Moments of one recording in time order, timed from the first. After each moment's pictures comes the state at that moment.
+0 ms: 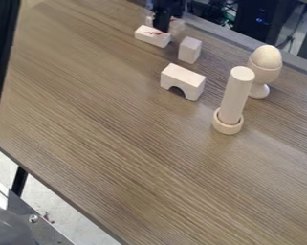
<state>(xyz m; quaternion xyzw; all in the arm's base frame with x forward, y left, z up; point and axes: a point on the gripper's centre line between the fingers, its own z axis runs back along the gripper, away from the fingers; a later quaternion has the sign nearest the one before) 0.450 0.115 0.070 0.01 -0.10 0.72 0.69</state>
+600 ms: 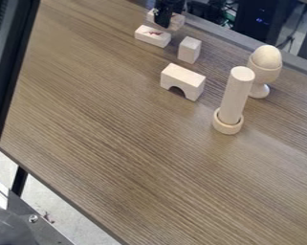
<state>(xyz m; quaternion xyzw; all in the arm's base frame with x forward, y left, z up) 0.464 0.125 0.064 0.03 -0.11 0.73 0.67</state>
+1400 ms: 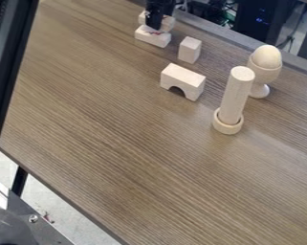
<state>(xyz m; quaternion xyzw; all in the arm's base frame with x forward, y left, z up) 0.460 0.142 0.059 0.03 -0.11 0.75 0.65</state>
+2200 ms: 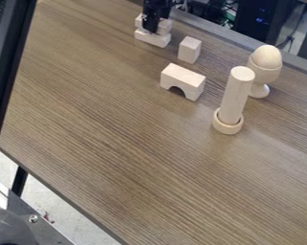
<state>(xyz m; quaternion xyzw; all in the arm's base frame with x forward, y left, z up) 0.456 0.145 0.053 0.03 -0.10 0.75 0.65</state>
